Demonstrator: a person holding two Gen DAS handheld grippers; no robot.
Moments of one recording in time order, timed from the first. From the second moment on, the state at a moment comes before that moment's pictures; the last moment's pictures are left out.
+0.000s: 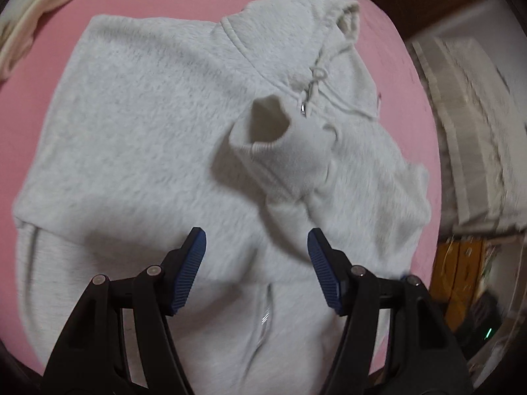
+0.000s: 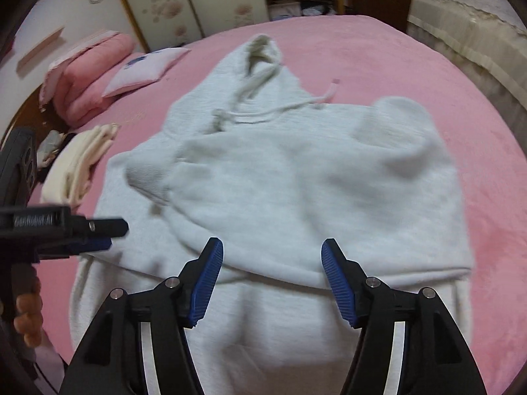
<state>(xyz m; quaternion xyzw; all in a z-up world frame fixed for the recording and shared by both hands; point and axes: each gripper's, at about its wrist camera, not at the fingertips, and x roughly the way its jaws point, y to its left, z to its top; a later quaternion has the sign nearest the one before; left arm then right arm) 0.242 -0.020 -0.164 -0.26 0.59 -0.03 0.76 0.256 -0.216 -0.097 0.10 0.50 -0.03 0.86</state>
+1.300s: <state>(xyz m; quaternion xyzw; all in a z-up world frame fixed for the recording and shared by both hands) 0.249 -0.006 -0.199 -0.31 0.51 0.16 0.79 0.158 -0.431 -0.183 0.05 0.56 -0.03 0.82</state>
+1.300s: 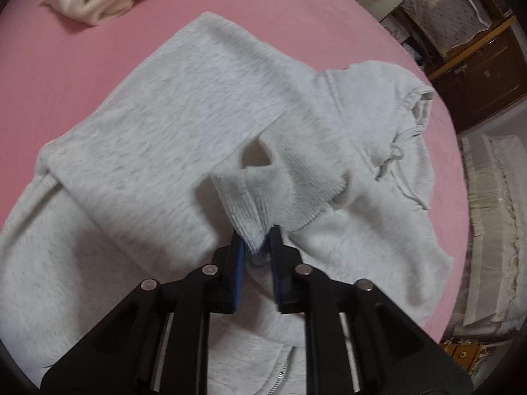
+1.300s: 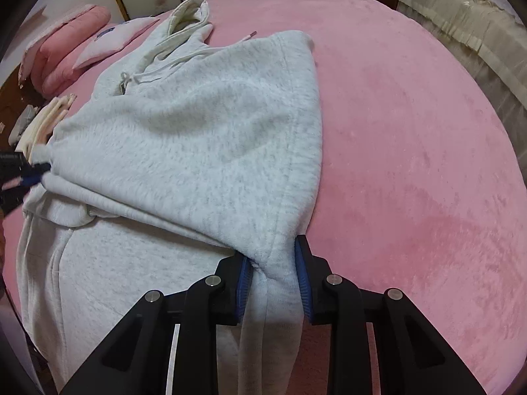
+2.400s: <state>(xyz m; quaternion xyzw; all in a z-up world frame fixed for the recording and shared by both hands) 0.252 -0.126 -0.217 -0.17 0.63 -0.06 0.76 0.258 -0.341 -0.209 0.20 0.62 0.08 0.76</state>
